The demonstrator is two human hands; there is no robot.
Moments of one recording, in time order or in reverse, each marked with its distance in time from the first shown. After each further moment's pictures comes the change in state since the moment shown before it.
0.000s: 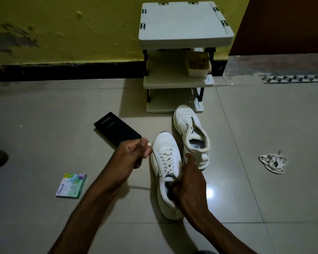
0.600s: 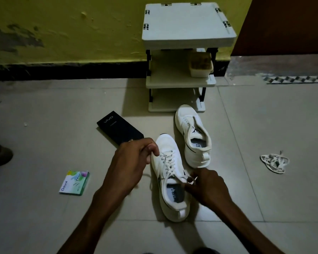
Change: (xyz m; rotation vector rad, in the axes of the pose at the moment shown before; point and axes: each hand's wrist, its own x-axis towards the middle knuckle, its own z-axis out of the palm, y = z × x) left_hand -0.010 0.009 0.007 0.603 0.176 0.102; right_hand 0.009 0.000 -0.054 -0.388 -0.395 0.200
